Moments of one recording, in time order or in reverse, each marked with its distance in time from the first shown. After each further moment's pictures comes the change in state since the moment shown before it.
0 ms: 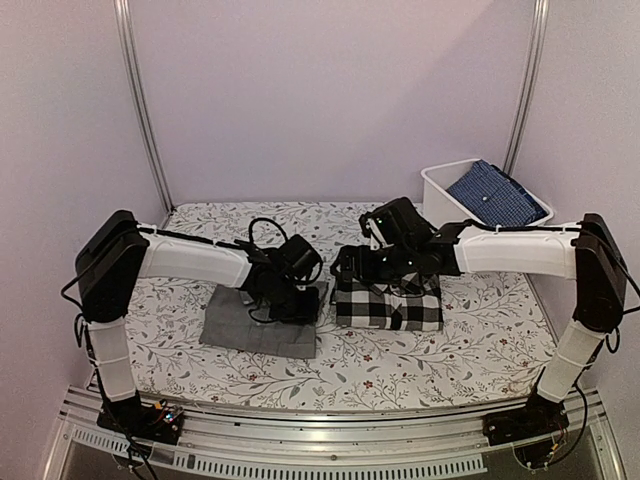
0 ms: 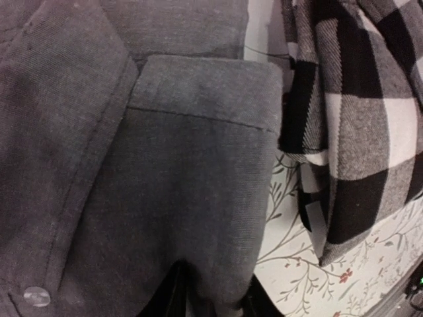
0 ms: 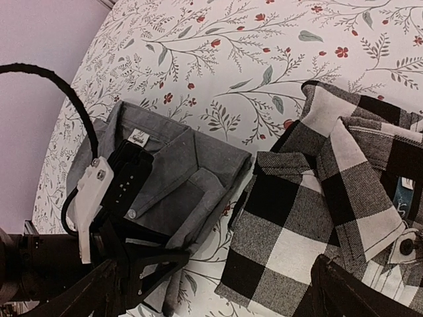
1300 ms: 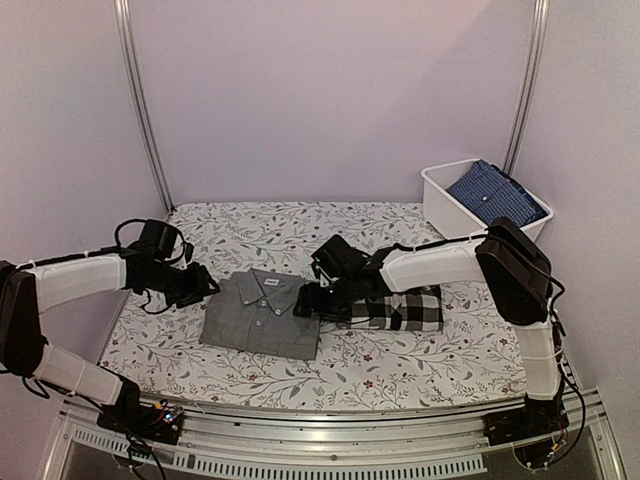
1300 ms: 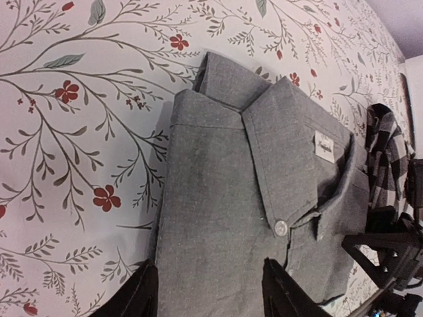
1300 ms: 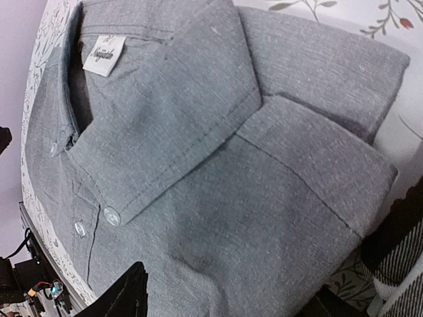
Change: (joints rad) left arm 0.636 -0.626 -0.532 0.062 0.213 0.198; right arm 0.124 0.422 0.266 -0.025 -0.151 0.180
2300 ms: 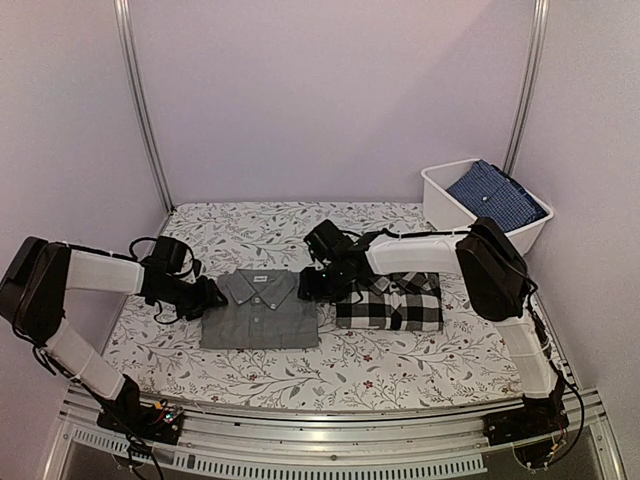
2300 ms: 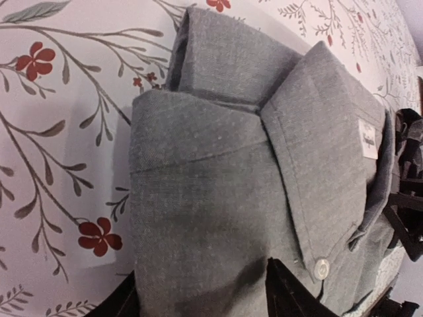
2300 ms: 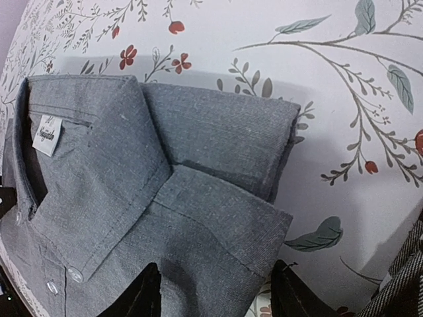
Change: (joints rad) left arm 0.024 0.198 -0.084 0.218 0.059 -0.024; right arm -0.060 0.171 0.294 -0.160 0.114 -0.132
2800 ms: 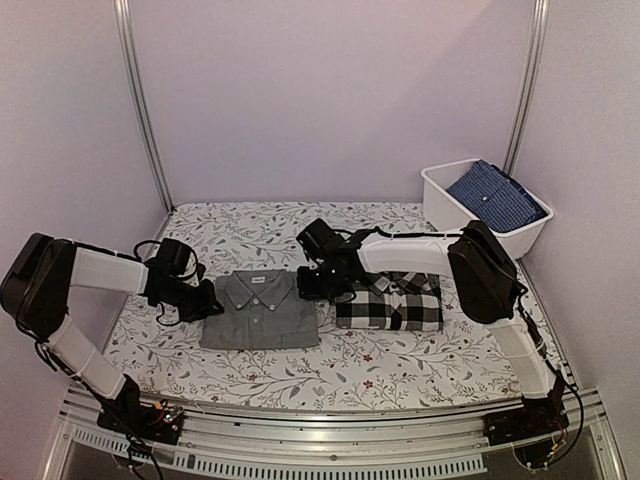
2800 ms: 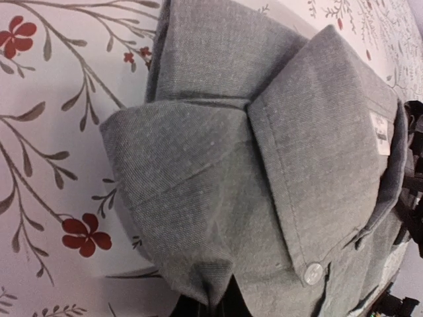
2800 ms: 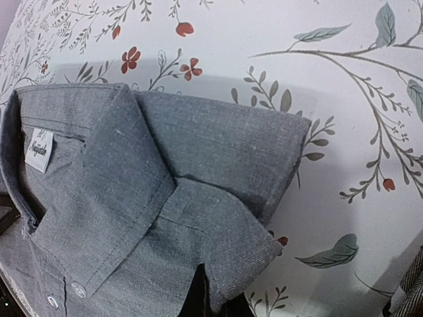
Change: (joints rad) left arm -0.018 0.038 0.005 0.008 0.016 -0.012; right arm 0.014 0.065 0.119 -0.077 0.024 -0.009
